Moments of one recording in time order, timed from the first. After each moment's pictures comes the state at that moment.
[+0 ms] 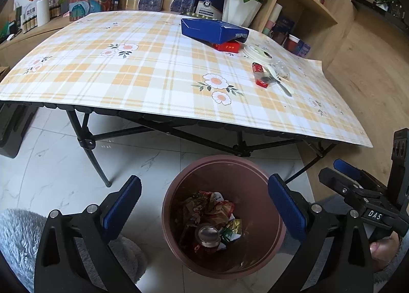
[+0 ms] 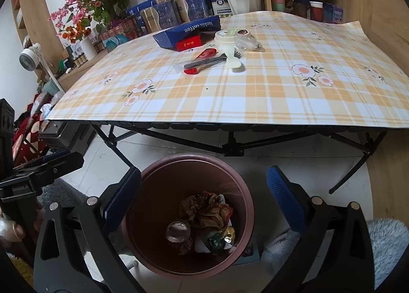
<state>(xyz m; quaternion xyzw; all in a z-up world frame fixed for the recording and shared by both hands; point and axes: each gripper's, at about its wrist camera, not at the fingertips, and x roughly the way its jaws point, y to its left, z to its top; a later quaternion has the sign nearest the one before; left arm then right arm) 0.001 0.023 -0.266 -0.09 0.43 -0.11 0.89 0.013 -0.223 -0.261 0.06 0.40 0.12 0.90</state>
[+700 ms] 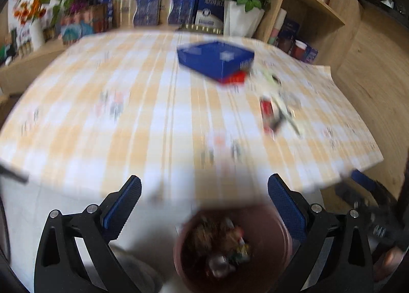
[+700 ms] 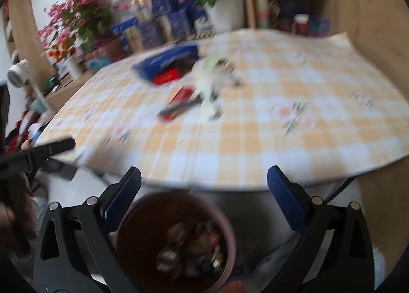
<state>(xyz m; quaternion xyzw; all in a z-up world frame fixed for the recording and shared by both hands) 0.097 0.012 -0.213 -0.04 0.42 -0.09 0.90 0.057 -0.244 -0.227 0.07 0.36 0.07 0.93</state>
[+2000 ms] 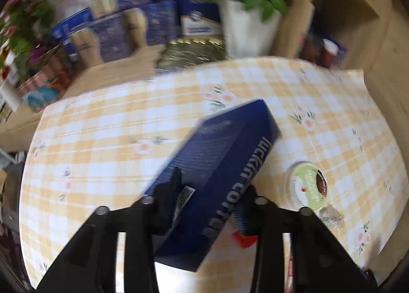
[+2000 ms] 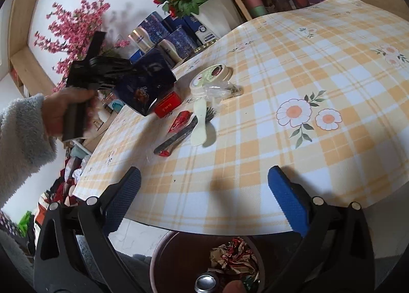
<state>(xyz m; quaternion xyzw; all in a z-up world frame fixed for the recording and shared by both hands) 0.371 -0.021 -0.171 0.02 0.47 -0.09 0.88 0.100 -0.297 -0.258 0.24 0.34 0.16 0.89</state>
